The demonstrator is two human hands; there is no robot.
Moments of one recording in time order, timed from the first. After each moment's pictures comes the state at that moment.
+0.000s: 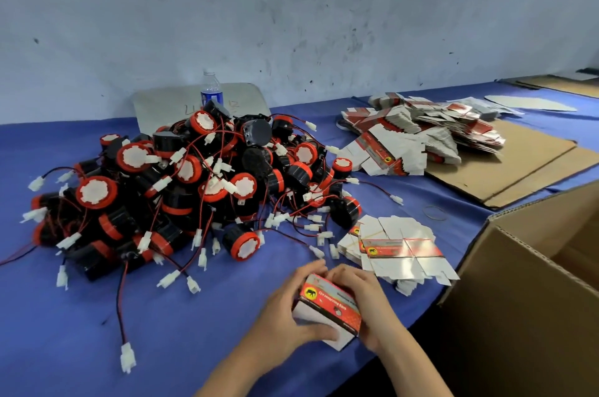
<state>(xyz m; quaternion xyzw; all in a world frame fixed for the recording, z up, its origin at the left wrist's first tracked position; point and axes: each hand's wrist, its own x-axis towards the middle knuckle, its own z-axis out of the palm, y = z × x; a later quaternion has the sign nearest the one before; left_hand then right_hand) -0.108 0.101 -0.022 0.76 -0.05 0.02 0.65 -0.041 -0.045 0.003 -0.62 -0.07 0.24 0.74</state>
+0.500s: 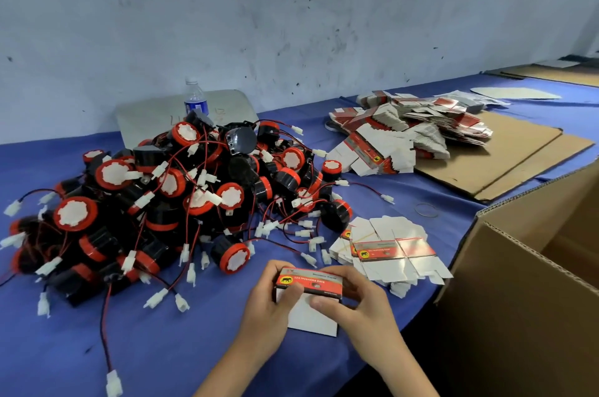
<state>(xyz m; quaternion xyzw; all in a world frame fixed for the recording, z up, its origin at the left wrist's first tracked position) -0.092 0.102 -0.010 0.74 0.02 0.16 0.66 -0.062 -0.055 0.015 -0.75 -0.17 0.07 0.63</state>
